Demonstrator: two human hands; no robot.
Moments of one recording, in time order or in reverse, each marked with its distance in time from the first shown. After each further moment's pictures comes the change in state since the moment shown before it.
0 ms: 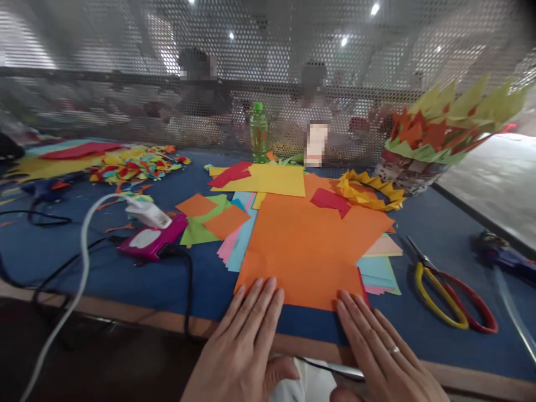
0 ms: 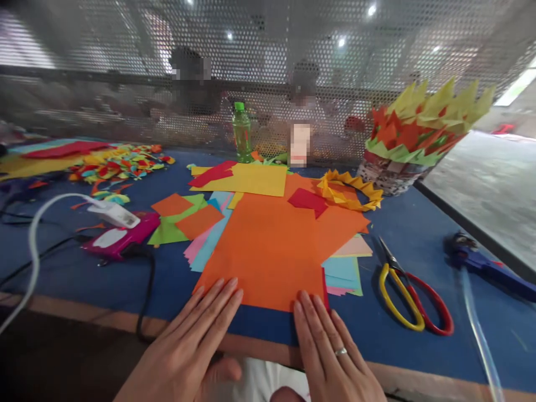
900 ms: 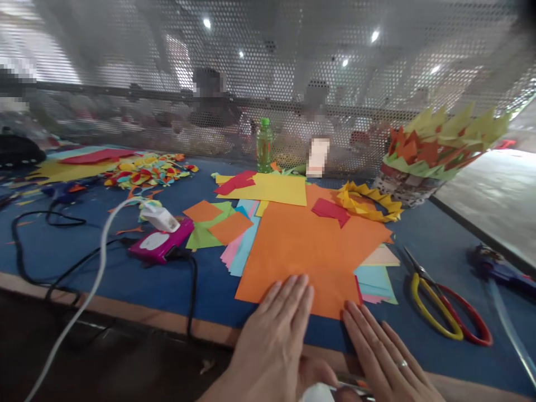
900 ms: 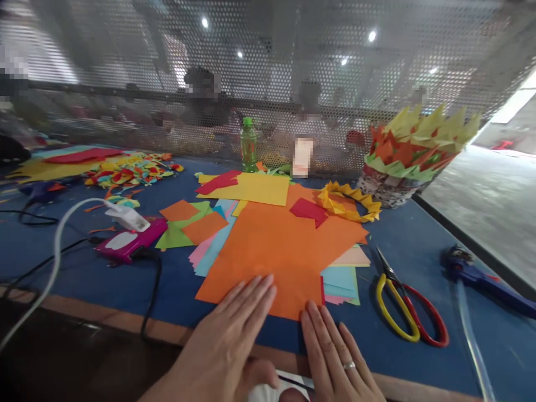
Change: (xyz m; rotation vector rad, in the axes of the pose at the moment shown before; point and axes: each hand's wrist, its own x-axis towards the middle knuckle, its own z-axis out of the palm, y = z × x) left_hand 0.045 0.019 0.009 -0.269 -0.047 0.042; right_hand -0.011 0.010 0.007 -0.218 0.055 -0.090
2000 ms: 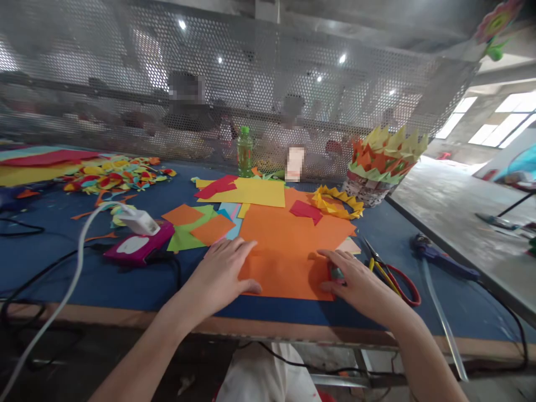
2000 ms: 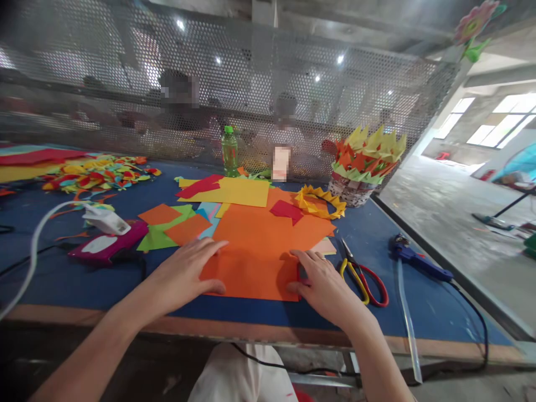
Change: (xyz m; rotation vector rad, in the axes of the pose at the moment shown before) left_hand 0.020 -0.087 -0.021 -0.222 -0.102 -0.300; right_hand 0.060 0.074 -0.005 0.825 -0.417 0.601
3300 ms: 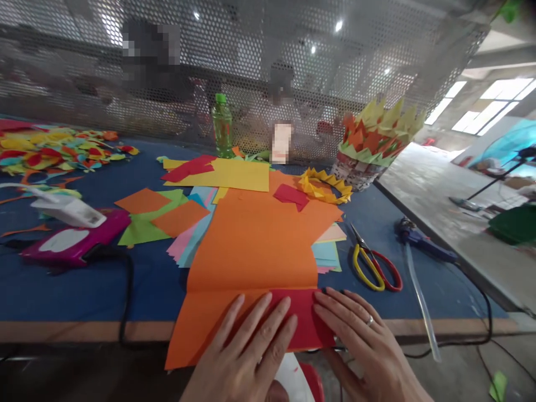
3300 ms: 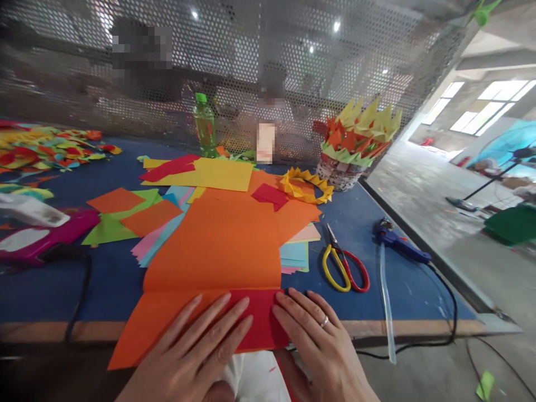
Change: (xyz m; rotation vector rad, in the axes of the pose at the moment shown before) left_hand -0.066 0.091 0.055 0.308 0.274 0.506; right_hand -0.096 0.008 0.033 -0.349 0.279 -0.447
